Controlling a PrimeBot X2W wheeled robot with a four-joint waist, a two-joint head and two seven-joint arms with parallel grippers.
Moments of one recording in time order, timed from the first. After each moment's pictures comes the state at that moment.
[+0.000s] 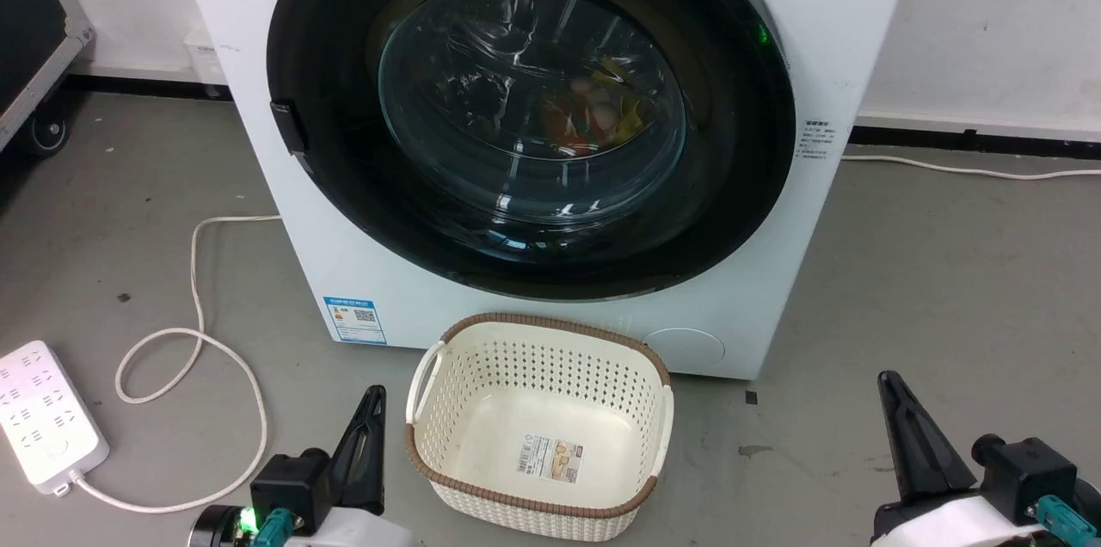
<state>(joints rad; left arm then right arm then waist) 0.01 0.05 -0.08 0.17 -0.12 -0.05 -0.21 0.02 -0.06 -0.07 0.13 0.07 0.13 -0.21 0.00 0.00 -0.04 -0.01</state>
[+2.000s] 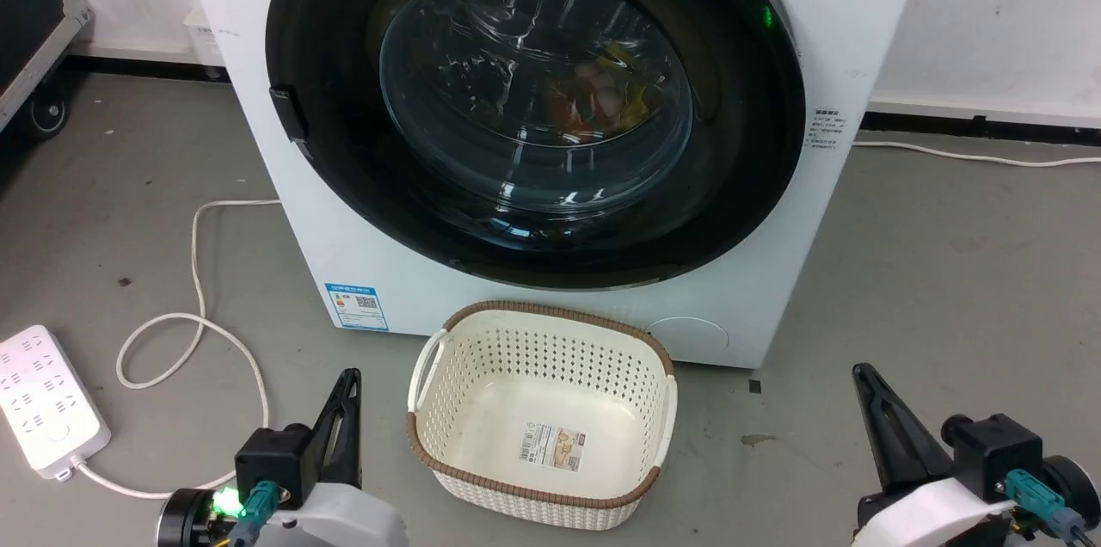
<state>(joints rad) 0.01 0.05 -0.03 0.07 -0.05 -0.02 -0.09 0.02 -0.06 -0.03 0.06 0.03 0.13 -0.09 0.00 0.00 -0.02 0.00</state>
